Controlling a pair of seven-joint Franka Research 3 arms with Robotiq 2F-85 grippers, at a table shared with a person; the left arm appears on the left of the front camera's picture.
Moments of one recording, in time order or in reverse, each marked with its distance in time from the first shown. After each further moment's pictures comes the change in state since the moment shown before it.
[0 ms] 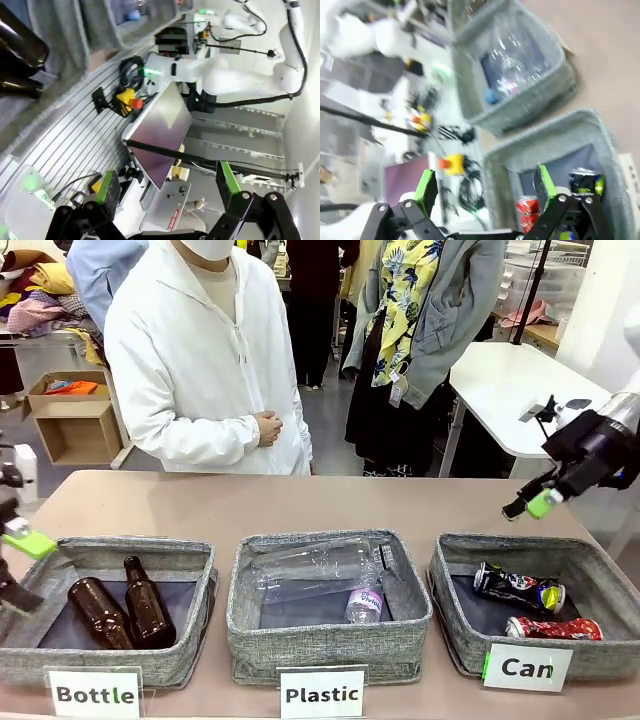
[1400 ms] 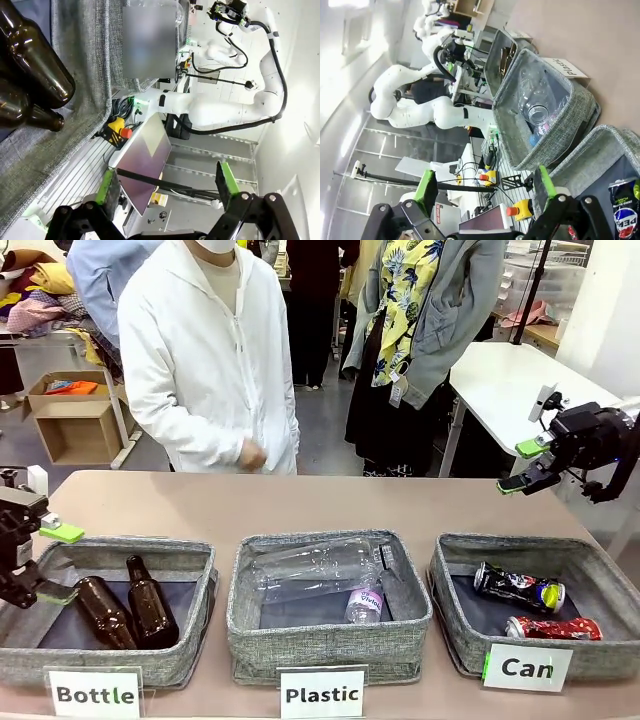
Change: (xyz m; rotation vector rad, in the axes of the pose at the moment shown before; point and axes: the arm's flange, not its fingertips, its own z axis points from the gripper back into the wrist) left arm 0.030 0.055 0.007 -0.136 -0.128 0.091; right arm 0.002 -0.024 0.021 0.230 -0.273 -0.363
